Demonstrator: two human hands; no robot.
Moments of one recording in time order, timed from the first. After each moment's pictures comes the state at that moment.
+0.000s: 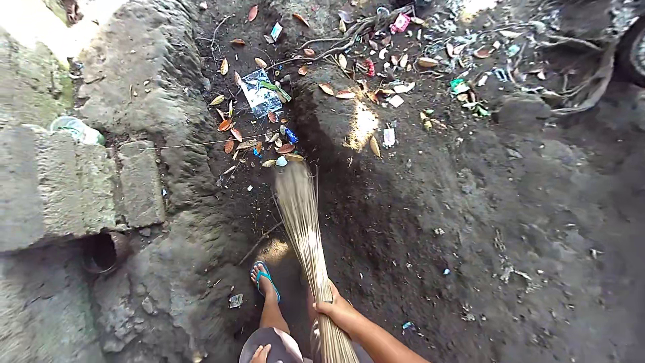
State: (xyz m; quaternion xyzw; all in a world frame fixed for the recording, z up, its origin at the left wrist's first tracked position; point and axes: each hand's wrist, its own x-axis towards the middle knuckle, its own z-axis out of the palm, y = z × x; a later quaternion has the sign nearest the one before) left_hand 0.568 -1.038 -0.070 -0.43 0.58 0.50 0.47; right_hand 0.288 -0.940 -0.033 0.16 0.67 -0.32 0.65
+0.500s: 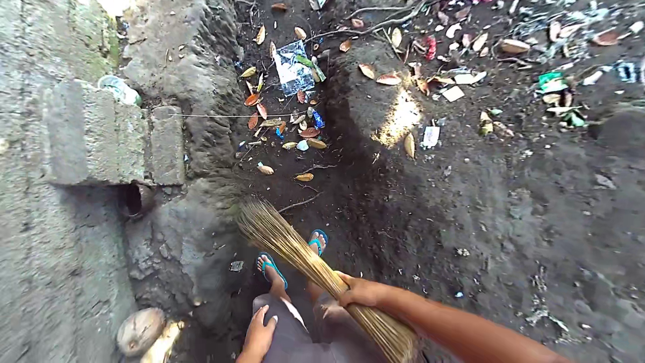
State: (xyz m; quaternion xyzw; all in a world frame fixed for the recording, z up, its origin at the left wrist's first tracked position) left_hand 0.503 -0.979 -0.054 -0.61 0.52 0.51 0.32; right_hand 0.155 -0.909 -0.039 -0.11 0.56 -0.03 0.82
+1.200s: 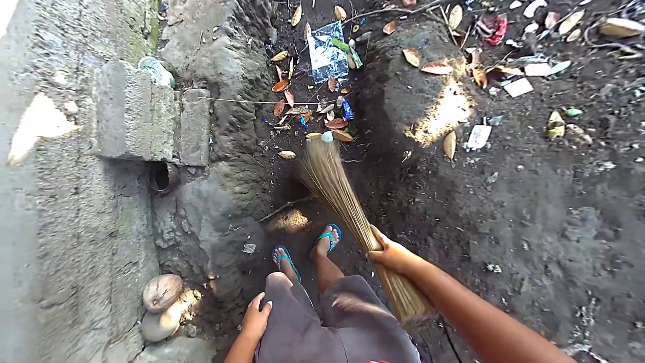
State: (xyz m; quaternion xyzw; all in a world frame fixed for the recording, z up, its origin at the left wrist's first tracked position) left_hand 0.518 -0.978 -0.039 -0.70 0.44 0.49 0.27; right_hand 0.075 -0.925 -0.065 -0.14 0.71 -0.02 0.69
